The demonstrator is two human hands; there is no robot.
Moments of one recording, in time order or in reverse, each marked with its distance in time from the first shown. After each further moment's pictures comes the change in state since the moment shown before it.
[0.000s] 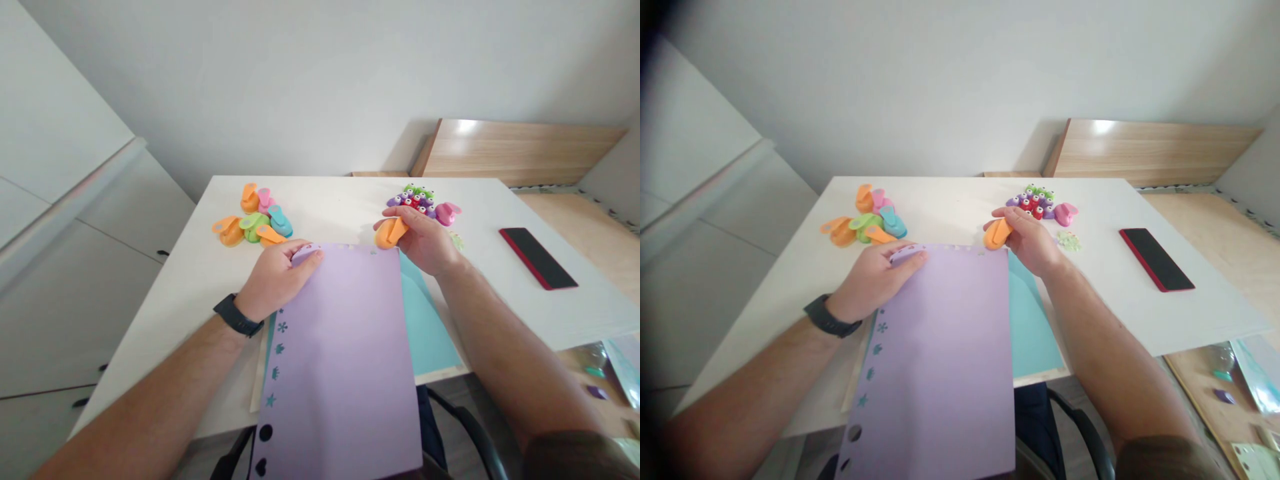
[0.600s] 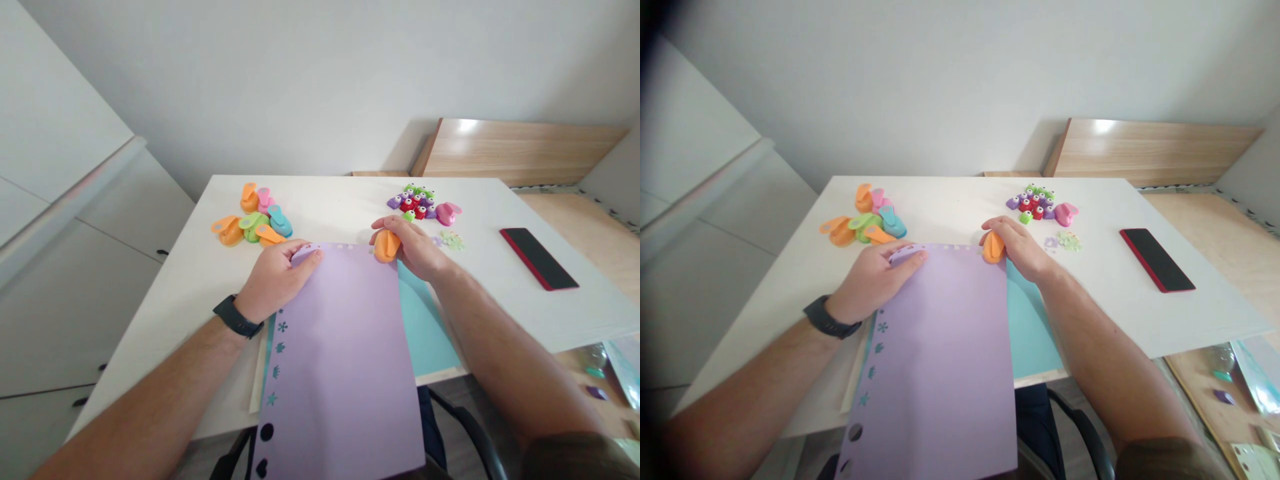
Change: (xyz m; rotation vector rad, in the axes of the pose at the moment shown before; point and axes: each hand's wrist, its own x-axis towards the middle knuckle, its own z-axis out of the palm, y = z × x) left_hand -0.002 0.002 0.000 0.012 0.020 -0.027; right_hand 0.000 0.014 0.012 -0.281 0.027 0.058
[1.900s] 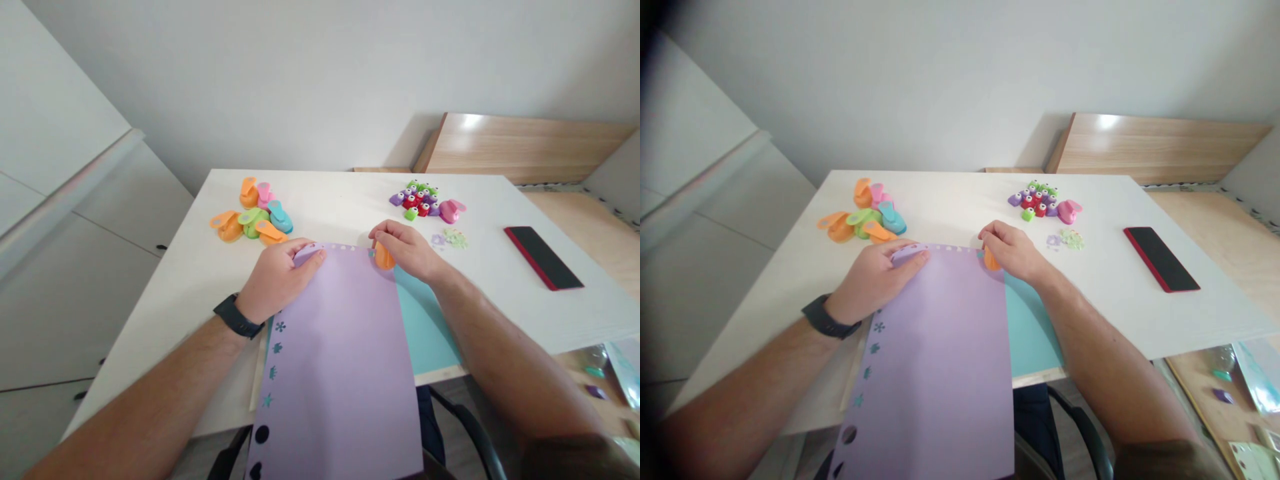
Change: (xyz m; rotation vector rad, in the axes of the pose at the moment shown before) left_hand 0.000 -0.001 0.002 0.065 -0.016 0.025; right_hand -0.001 0.006 0.003 -0.471 0.011 -0.040
